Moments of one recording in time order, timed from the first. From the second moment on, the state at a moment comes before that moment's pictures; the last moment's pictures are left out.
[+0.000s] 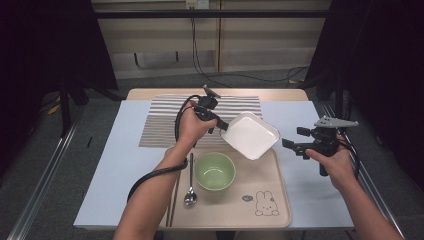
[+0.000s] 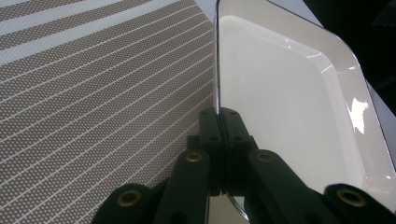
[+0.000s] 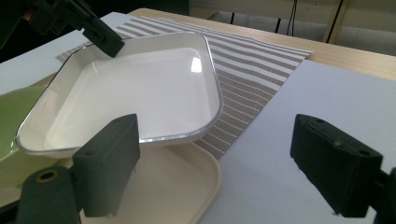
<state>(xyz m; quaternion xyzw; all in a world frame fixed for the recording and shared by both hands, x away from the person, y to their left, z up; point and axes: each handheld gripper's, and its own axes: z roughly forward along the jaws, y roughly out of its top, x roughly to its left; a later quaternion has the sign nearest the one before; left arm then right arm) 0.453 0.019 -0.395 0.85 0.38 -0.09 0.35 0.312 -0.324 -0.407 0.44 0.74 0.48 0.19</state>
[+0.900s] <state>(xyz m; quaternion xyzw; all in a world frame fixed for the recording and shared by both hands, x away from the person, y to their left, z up) 0.432 0.002 -0.388 0.87 0.33 -0.11 0.36 0.340 -0.313 -0.403 0.46 0.75 0.45 0.14</state>
